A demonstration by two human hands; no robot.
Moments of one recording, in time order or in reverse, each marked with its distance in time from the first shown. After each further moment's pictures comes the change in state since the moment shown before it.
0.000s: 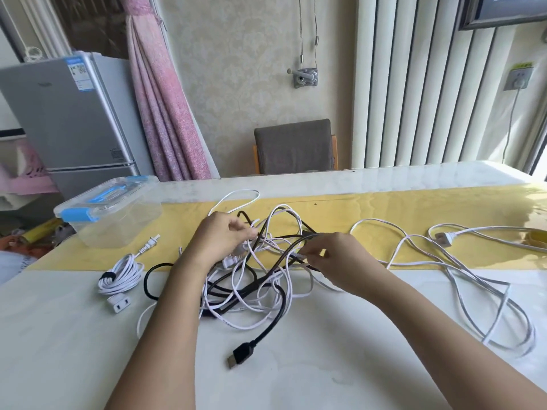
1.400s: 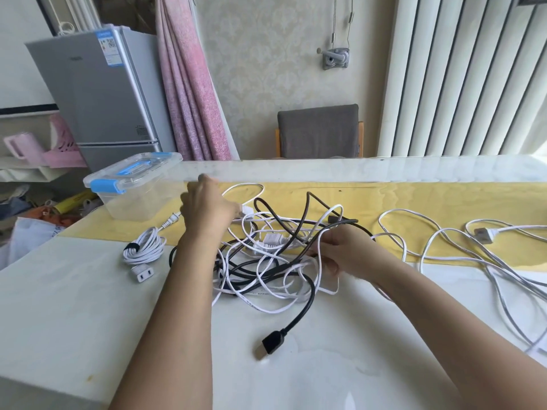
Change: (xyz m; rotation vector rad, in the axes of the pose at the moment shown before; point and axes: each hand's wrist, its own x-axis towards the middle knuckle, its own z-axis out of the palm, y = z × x) left_hand -0.010 0.002 -0.031 0.263 0.421 -0.171; right_hand 0.020 0.004 0.025 0.192 -0.202 0.118
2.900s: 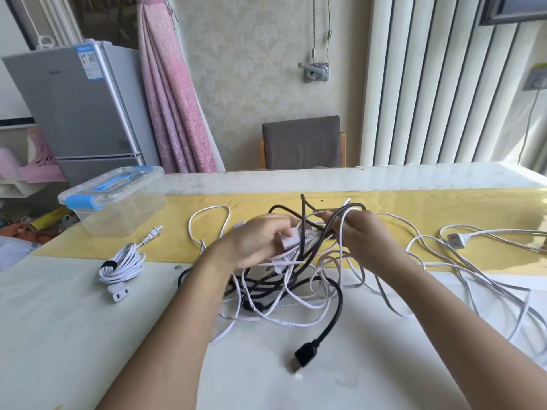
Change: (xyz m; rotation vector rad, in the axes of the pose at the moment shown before) left_hand -0.033 0.042 0.048 -0.894 -1.082 0.034; right_hand -0.017 0.003 -0.042 0.146 0.316 -0.143
